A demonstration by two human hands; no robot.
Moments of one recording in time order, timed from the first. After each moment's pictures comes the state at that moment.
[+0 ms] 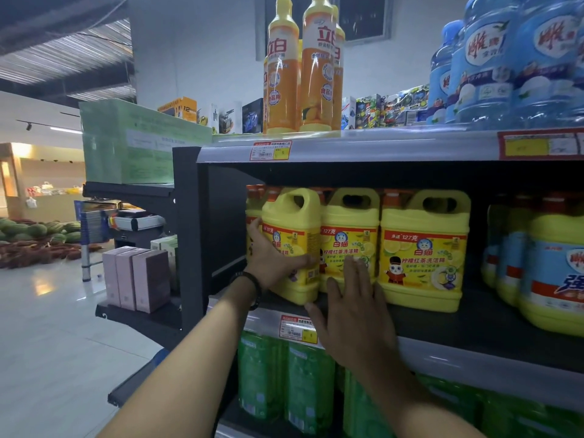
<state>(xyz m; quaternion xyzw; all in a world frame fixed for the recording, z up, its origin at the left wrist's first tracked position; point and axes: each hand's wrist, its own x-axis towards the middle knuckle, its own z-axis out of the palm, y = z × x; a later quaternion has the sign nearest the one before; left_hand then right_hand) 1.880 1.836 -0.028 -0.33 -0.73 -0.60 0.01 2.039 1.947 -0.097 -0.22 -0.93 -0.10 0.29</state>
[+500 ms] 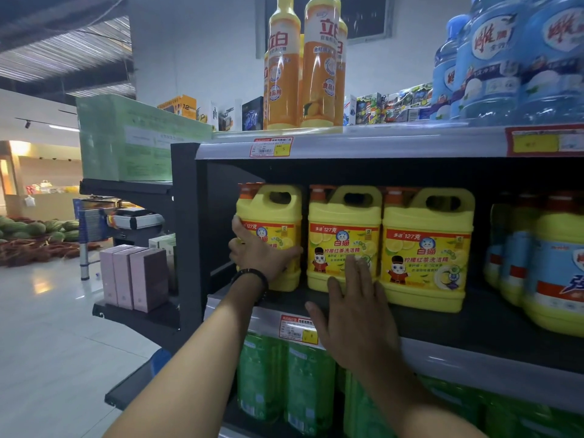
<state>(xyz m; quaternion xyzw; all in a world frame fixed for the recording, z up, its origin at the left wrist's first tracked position) 1.865 1.848 -0.033 -0.17 -0.78 -0.59 0.16 2.041 1.946 -0.094 -0.22 -0.93 -0.11 0.26</state>
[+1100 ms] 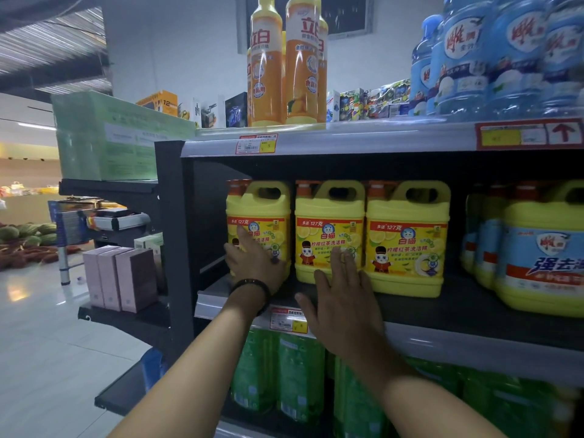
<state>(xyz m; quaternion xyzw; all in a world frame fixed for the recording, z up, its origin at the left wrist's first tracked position) 1.886 1.856 -0.056 -0.17 -0.85 -0.47 0.15 2.040 1.948 -0.095 -0.22 -0.93 -0.10 0.28</state>
